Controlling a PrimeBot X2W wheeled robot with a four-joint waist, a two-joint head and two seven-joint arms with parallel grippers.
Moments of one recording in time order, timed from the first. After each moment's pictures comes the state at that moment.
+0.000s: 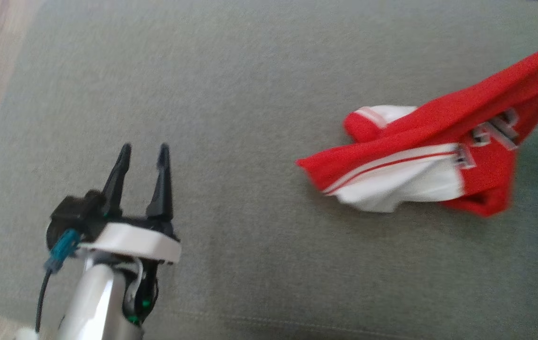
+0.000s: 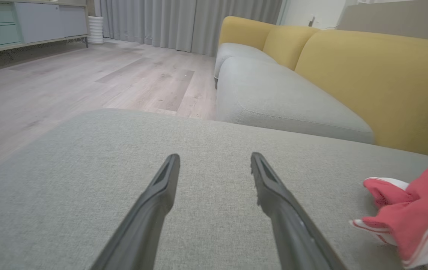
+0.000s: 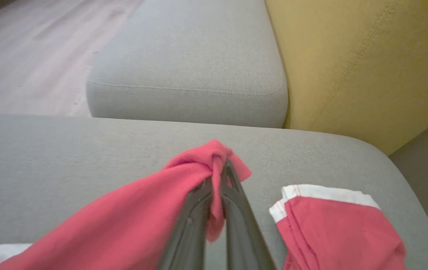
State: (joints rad) left arm -0.17 0.06 -0.18 0.17 -0.26 -0.04 -0.25; right arm -0.72 -0.50 -0.06 0.47 0.31 0.13 0.58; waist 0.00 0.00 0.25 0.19
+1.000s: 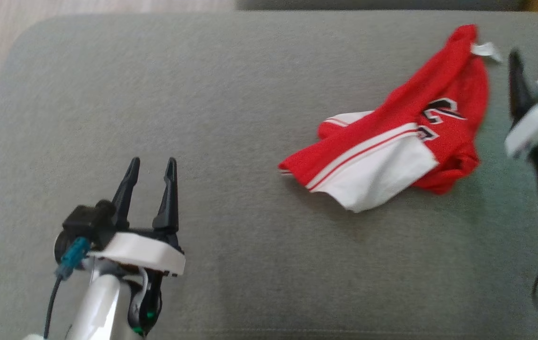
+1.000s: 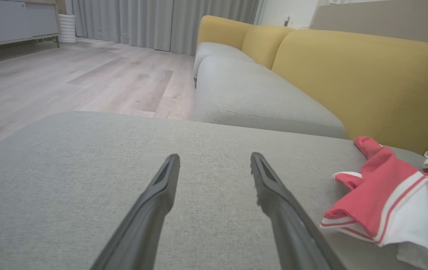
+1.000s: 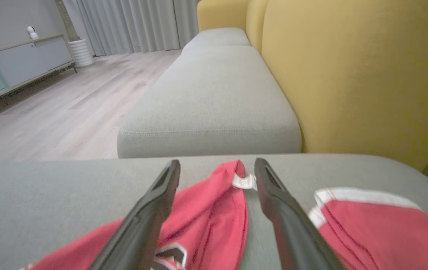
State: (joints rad) left arm -0.16 0.04 -0.18 0.23 -0.24 -0.06 -0.25; right arm -0.66 -0.31 0.00 0.64 0.30 0.13 0.08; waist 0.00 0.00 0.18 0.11
